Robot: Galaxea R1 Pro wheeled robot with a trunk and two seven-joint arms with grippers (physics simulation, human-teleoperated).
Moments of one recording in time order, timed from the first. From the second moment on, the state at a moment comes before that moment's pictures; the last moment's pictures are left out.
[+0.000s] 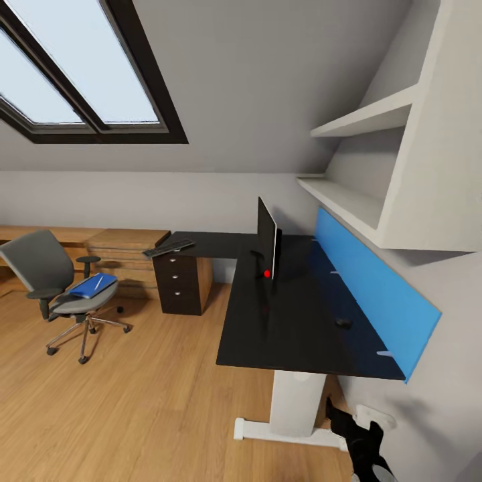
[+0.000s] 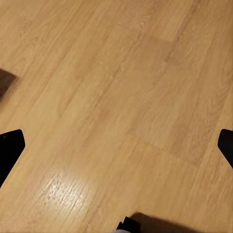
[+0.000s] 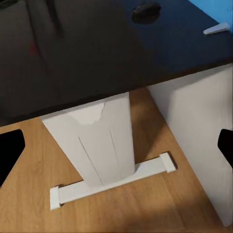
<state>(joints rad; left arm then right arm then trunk) -0.09 0.00 -0.27 -0.45 0.42 -0.31 0.44 -0.05 0.10 -0.14 -1.24 -0.11 0.08 -0.19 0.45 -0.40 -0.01</state>
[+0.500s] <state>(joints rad) -0.09 0.00 -0.27 -0.44 0.41 -0.31 0.44 -0.23 0.07 -0.13 -1.52 -0.10 0.41 -0.20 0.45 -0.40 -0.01</state>
